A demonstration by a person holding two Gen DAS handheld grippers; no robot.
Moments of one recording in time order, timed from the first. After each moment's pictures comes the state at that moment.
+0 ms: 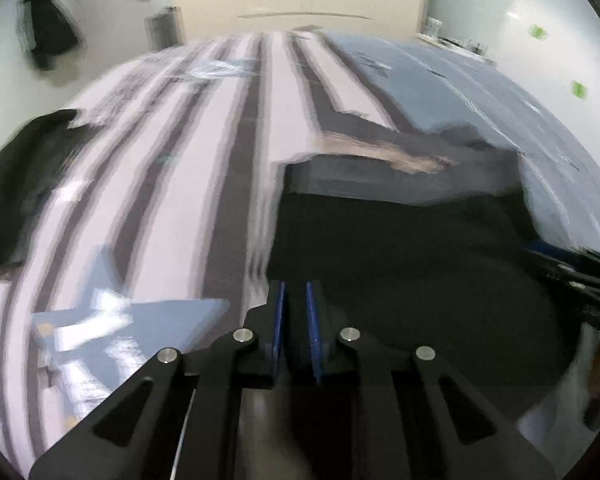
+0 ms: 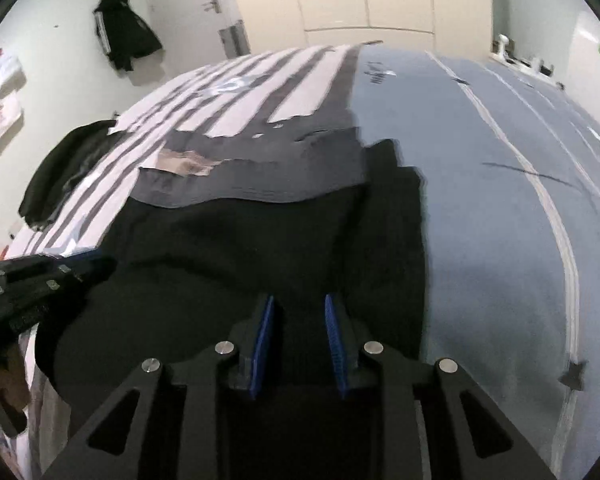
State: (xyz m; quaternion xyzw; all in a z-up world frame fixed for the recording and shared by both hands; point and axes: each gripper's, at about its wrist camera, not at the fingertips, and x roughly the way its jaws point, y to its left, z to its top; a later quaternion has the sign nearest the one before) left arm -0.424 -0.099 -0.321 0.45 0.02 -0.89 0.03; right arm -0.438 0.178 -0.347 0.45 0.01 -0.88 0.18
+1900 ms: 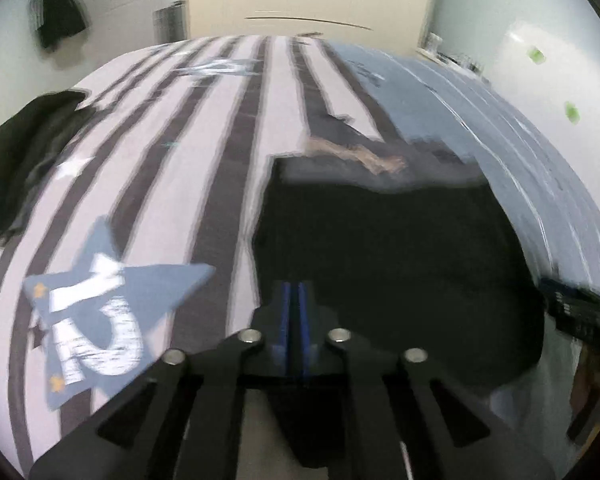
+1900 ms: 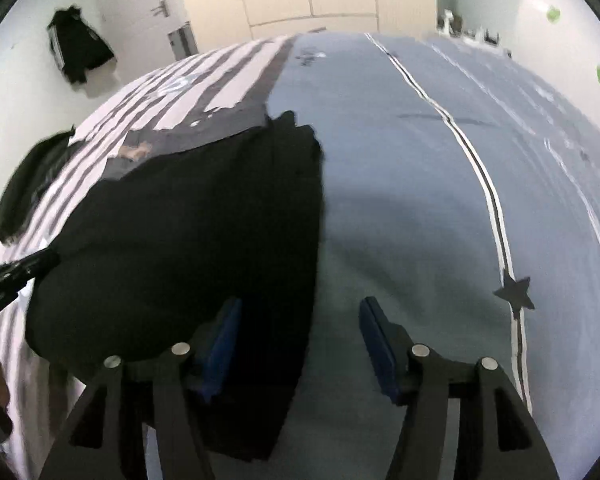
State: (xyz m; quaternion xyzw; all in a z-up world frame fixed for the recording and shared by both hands) left arm -0.385 -0.086 -0.301 0.44 0.08 -0.90 0.02; right arm -0.409 0.229 -0.356 0.48 -0.03 -0.87 0.11
